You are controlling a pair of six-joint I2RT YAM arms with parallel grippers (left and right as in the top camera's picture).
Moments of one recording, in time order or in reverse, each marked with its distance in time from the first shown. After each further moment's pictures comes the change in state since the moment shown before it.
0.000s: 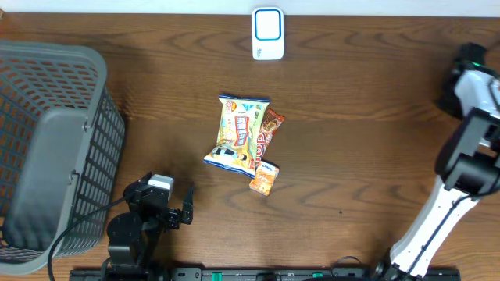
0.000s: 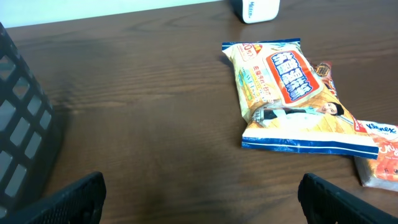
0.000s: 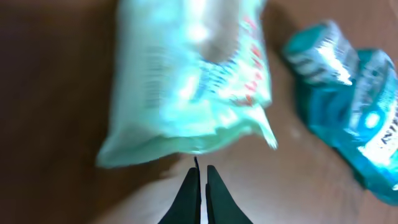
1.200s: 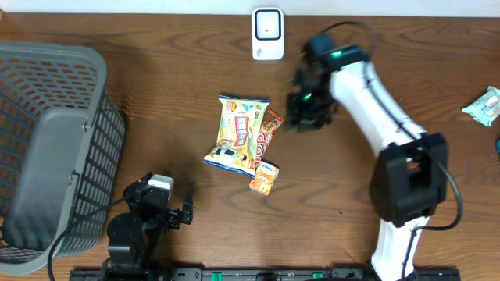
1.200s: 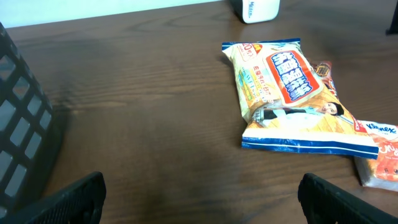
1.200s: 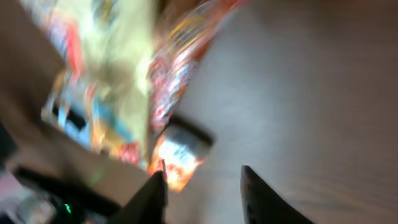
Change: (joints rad) left arm 0.000 0.000 0.000 0.000 0.000 0.000; right arm 0.785 -0.310 -0.094 -0.481 -0.992 -0.127
